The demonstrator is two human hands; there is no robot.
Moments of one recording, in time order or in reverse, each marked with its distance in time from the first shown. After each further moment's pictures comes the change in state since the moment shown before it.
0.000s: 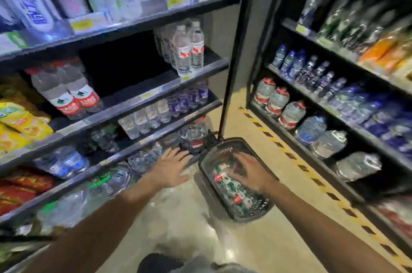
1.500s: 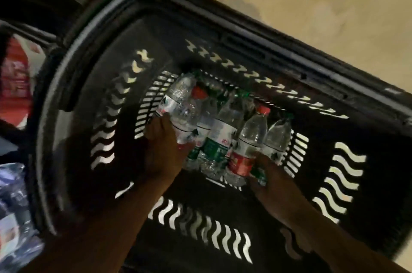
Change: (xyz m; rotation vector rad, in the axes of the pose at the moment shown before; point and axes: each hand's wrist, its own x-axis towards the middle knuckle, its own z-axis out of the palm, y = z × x) left_hand 0.577 0.029 0.527 -0.304 -0.223 -0.217; right_hand 0.245 0.400 0.492 0.837 -0.079 0.830
